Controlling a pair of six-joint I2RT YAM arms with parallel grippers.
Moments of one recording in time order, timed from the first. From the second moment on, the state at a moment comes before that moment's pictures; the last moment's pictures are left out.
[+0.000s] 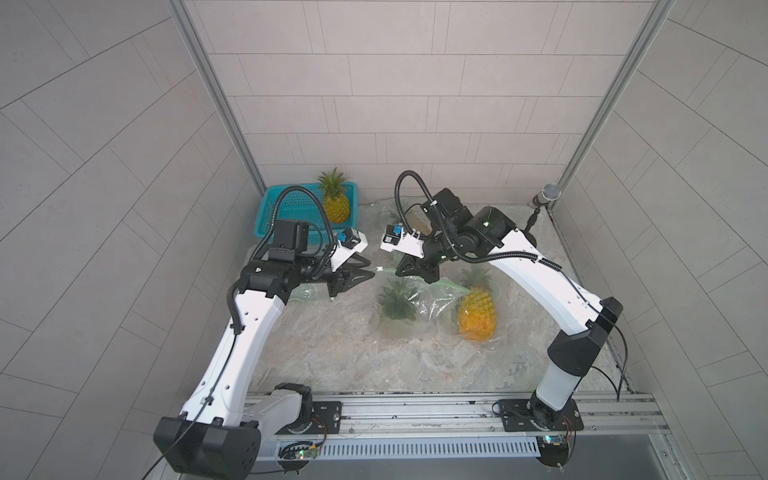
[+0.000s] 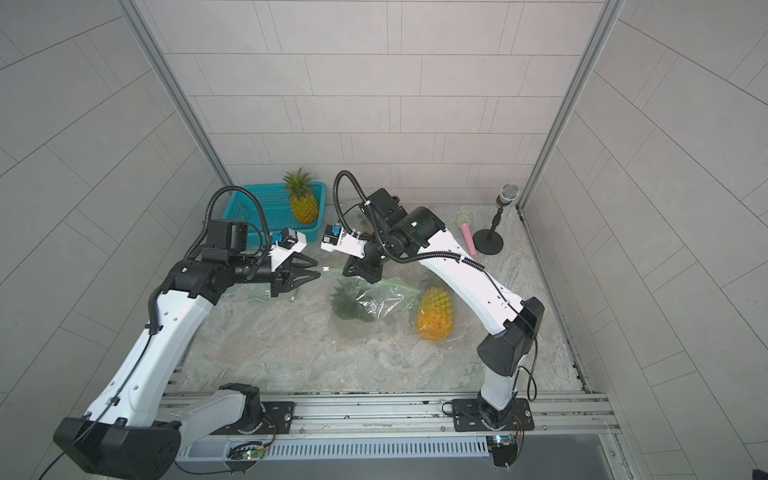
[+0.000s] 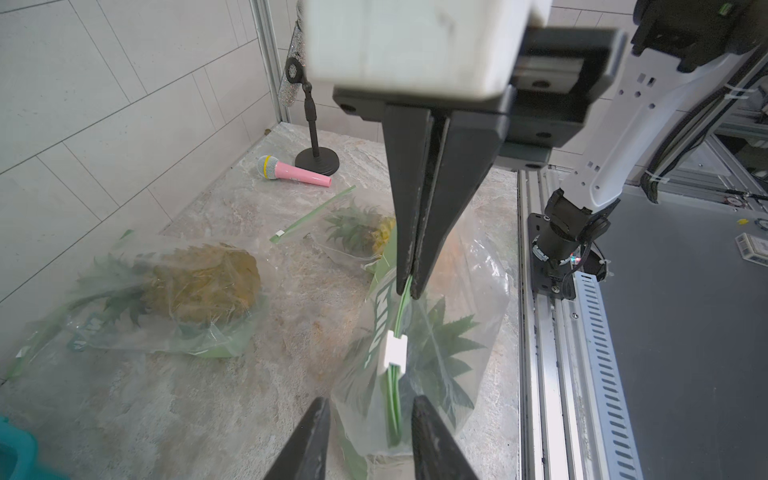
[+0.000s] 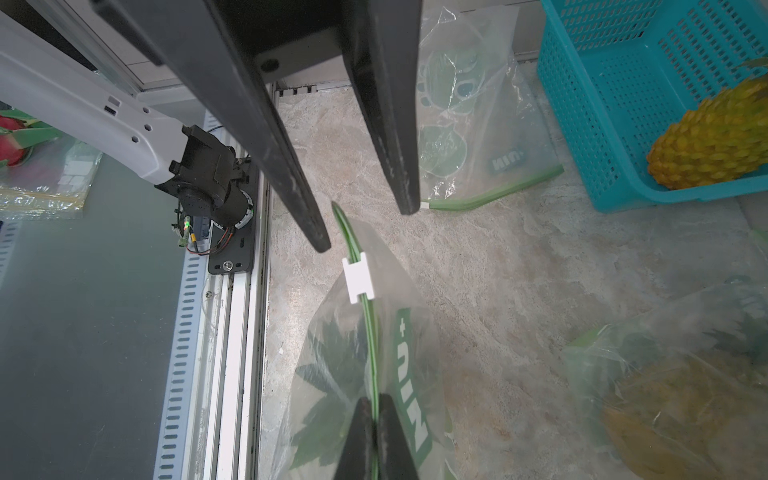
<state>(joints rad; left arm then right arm) -0.14 1.14 1.24 -0.89 0.97 0.68 0.72 1.75 2.02 -1.20 -0.54 -0.52</state>
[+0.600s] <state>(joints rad) -0.16 1.15 1.23 -0.85 1.00 0.69 0.72 1.76 2.02 -1.20 -0.56 -0.52</state>
